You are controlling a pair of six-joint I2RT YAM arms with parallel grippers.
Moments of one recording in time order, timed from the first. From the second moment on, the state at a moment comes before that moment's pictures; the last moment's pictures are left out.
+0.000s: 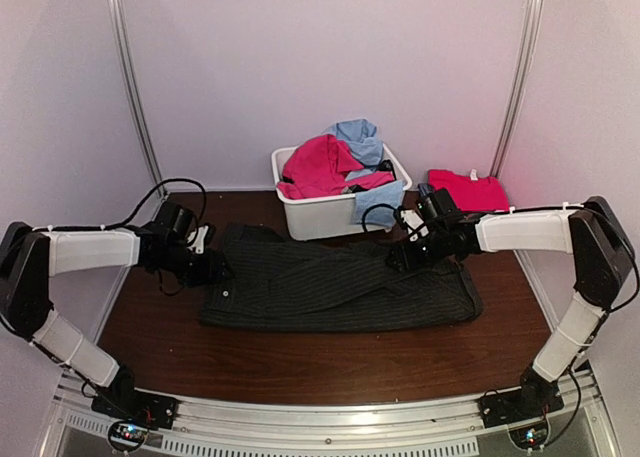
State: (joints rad) left arm -0.33 1.44 0.79 -0.31 0.29 -0.39; right arm 0.53 1.67 1.05 -0.24 -0.12 0.23
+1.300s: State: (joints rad) left arm -0.47 1.60 0.86 -0.30 0.25 -0.39; right arm 0.49 1.53 0.81 -0.23 -0.24 0.36
